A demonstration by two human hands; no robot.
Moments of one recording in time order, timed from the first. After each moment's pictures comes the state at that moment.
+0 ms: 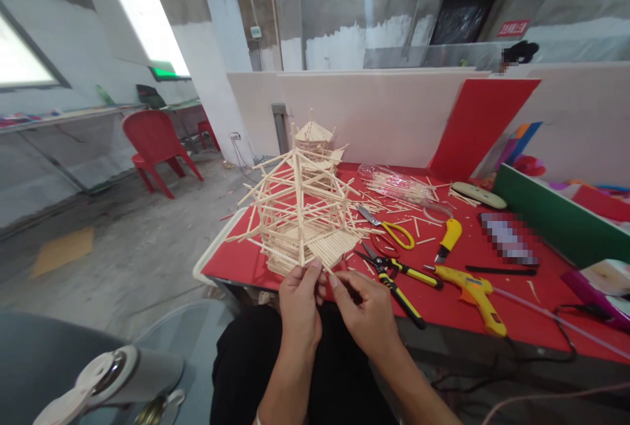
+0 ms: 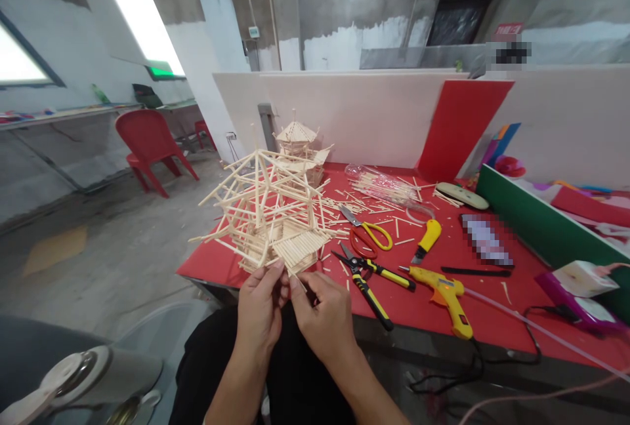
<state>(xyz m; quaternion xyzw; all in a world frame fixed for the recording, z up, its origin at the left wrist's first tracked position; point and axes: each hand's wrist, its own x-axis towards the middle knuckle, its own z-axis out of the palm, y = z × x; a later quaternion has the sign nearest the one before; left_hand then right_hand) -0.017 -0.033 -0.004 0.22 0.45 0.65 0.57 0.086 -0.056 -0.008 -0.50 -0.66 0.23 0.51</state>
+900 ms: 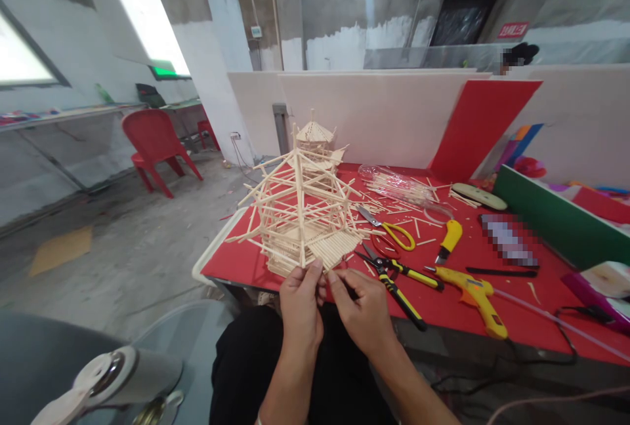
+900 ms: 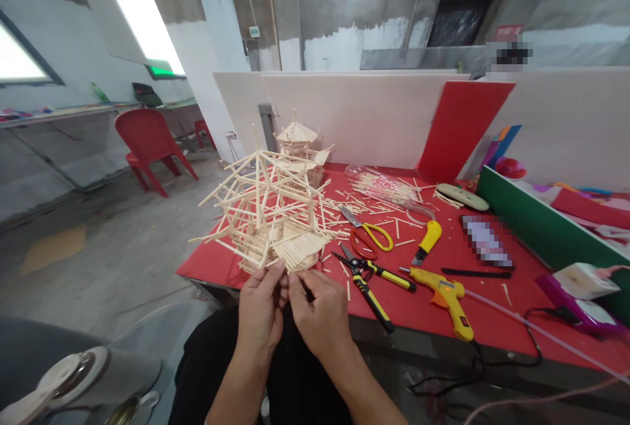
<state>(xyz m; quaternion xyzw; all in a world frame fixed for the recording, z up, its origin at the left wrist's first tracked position) -0.015 -0.032 -0.005 0.20 0.45 0.66 0.57 0.079 -0.050 -0.004 -0.51 -0.65 0.24 0.51</state>
